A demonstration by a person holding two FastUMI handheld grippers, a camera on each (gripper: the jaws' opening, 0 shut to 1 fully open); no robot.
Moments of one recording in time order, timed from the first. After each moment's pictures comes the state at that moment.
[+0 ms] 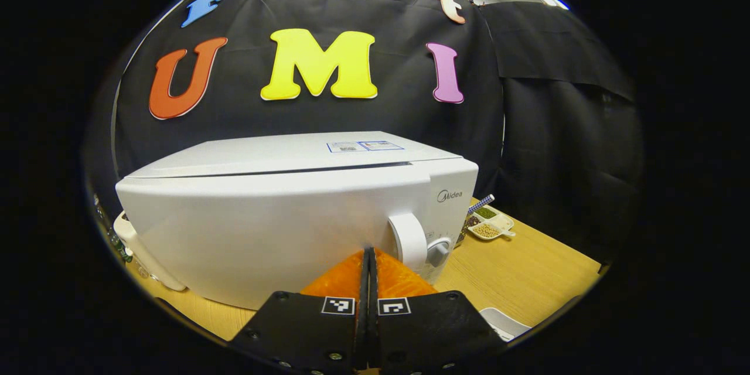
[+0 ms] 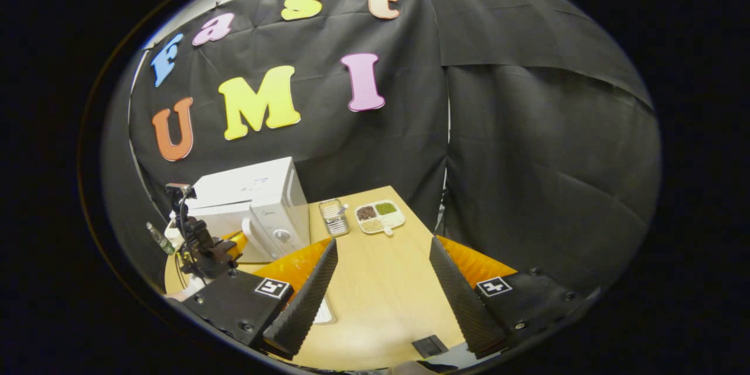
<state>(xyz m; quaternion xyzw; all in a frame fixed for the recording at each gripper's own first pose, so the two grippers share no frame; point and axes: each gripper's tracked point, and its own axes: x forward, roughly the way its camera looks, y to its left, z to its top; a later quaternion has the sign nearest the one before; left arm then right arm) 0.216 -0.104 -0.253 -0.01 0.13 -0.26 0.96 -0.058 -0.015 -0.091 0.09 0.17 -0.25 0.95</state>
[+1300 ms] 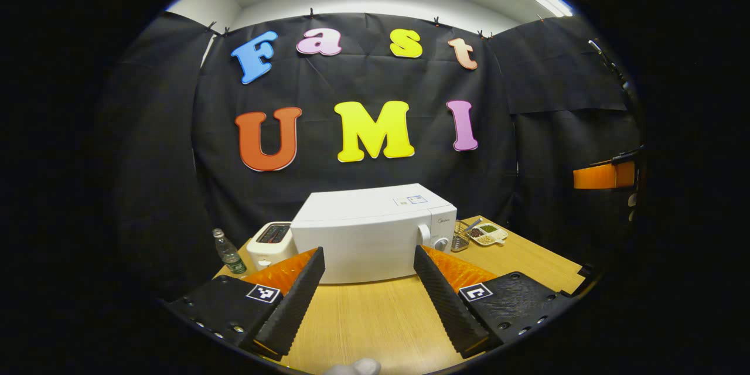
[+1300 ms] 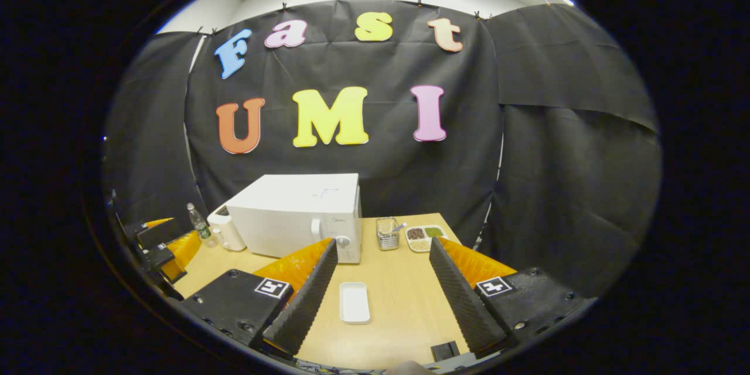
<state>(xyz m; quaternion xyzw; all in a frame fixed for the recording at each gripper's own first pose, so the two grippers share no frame) -0.004 0.091 -0.093 -0.01 0.06 -0.14 0.99 -0.065 0.100 -0.041 0.01 0.10 -0.12 0.99</state>
